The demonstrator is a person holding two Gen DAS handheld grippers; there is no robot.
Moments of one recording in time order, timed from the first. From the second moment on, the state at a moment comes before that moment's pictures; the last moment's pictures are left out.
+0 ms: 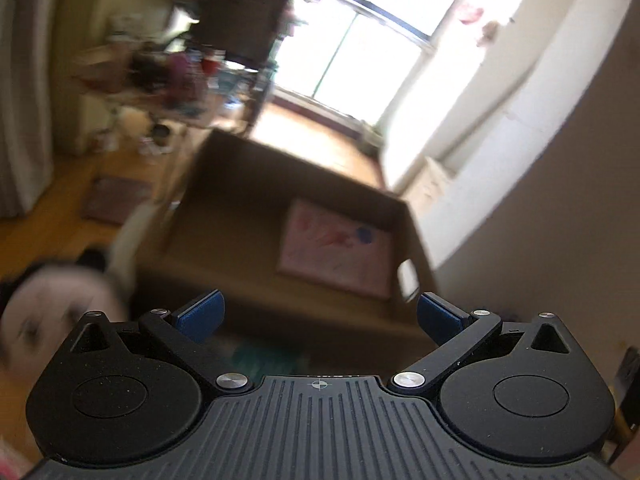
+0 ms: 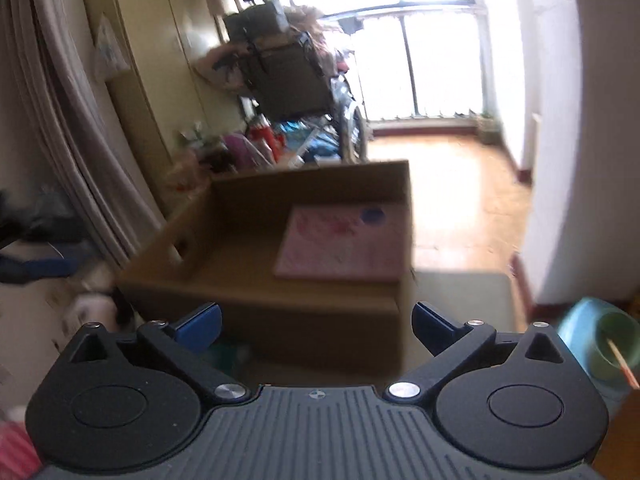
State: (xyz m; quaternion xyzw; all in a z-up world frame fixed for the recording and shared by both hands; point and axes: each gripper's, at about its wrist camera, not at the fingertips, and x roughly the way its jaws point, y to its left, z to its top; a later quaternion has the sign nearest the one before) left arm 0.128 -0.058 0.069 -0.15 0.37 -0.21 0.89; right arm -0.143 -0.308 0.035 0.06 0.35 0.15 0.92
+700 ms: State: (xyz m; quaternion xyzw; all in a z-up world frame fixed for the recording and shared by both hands) left arm 0.002 -0.074 -0.006 0.01 0.35 -0.09 0.93; right arm -0.256 -0.240 0.040 -0.08 0.28 0.25 0.92
